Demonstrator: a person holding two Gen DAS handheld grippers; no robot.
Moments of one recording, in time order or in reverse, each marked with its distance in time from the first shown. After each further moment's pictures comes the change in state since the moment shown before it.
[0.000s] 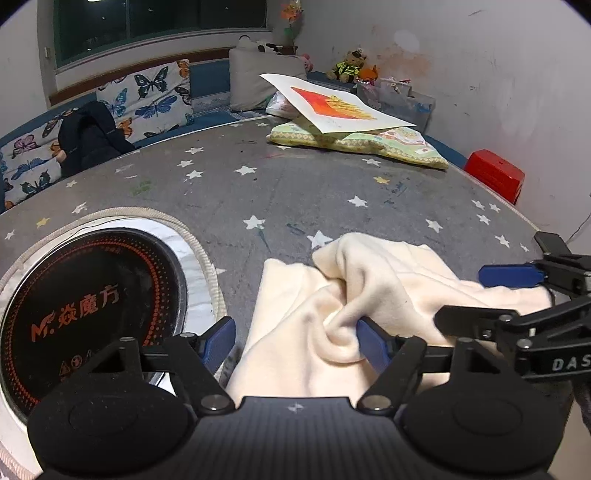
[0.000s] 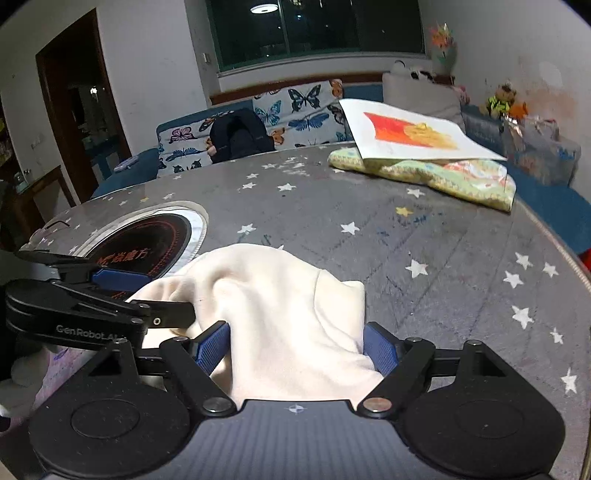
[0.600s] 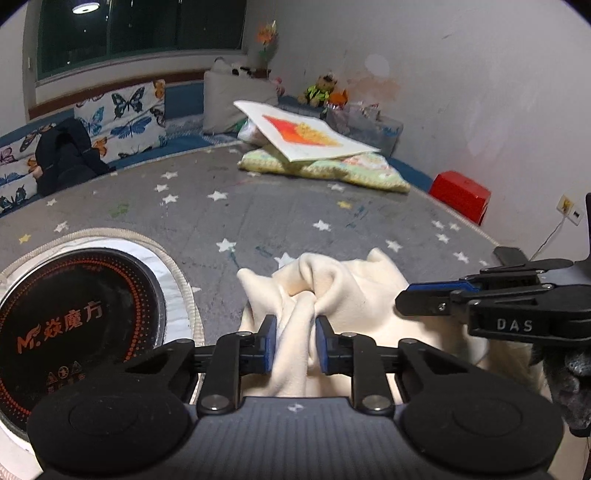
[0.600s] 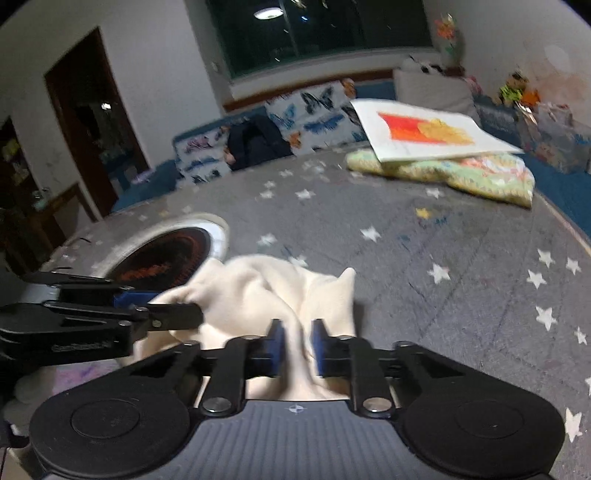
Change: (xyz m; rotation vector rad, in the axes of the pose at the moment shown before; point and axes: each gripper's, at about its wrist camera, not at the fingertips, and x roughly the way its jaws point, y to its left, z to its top) left arm -0.030 -0.003 -0.007 0.006 -0.098 -0.109; right arm -0.008 0.000 0.004 0.033 -0.026 0.097
